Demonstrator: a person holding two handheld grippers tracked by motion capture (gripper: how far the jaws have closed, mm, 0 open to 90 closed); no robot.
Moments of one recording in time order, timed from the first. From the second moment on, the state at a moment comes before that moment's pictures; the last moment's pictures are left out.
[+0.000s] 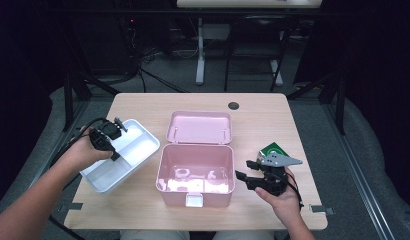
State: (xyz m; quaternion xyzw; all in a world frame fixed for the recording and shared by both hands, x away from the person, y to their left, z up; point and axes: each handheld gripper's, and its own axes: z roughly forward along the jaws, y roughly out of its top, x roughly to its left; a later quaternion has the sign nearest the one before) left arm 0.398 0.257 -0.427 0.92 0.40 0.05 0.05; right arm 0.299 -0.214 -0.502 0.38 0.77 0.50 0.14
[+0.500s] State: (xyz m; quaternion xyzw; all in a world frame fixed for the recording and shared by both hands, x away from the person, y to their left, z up) left arm 0.398 0.261 -0.488 0.90 0.42 0.05 0.05; right arm 0.302 -0.216 -0.500 0.40 0.76 0.48 0.15
